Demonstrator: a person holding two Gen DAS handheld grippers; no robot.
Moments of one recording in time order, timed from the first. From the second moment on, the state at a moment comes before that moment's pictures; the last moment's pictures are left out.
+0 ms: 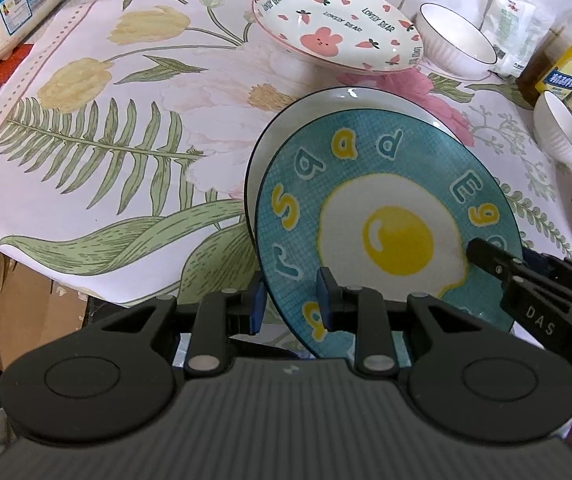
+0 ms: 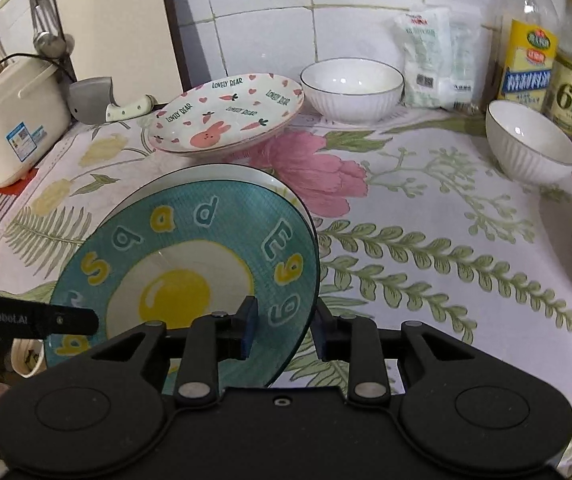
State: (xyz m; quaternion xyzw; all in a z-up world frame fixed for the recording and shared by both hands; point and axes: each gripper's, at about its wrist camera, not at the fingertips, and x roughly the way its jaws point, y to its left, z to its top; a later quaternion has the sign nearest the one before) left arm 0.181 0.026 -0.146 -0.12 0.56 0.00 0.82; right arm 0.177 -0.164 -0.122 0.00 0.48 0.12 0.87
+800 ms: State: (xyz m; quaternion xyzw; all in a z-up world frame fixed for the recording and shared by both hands) left arm 0.163 0.018 -0.107 -0.07 0.55 -0.01 0.83; right arm 0.148 -0.178 -0.084 0.01 0.41 0.17 0.90
